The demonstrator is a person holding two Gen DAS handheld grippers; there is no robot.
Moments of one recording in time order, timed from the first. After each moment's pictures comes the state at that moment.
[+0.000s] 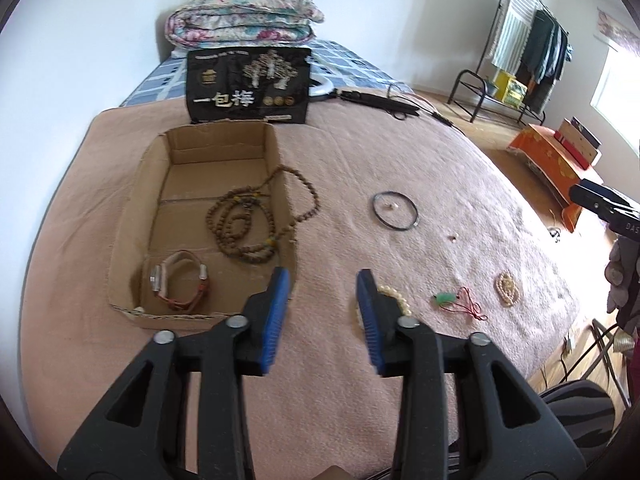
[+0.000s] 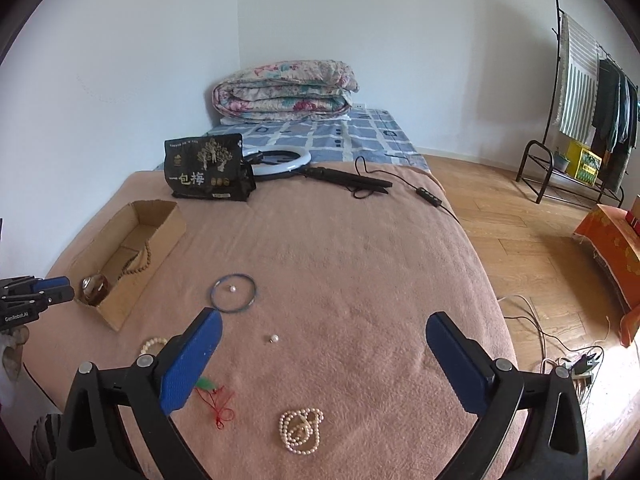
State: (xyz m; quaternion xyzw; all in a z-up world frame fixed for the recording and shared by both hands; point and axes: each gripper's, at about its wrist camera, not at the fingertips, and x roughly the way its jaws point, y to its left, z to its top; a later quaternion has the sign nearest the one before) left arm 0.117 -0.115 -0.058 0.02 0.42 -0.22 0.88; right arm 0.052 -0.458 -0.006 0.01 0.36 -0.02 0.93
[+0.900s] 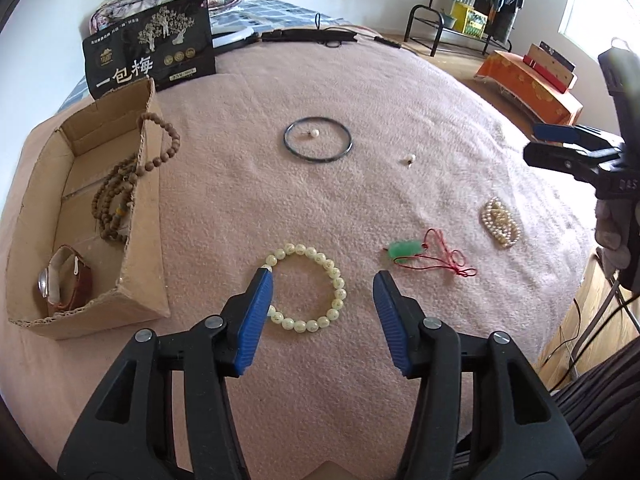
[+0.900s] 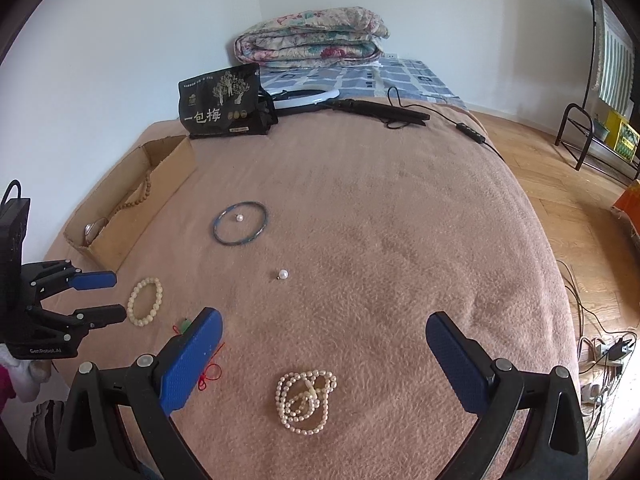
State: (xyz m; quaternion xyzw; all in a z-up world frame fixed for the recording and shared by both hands) left arm 0.111 -0.210 -0.131 0.11 0.46 -0.28 0.83; right arm 0.066 -0.463 -0.086 0.03 0.43 0.05 0.90
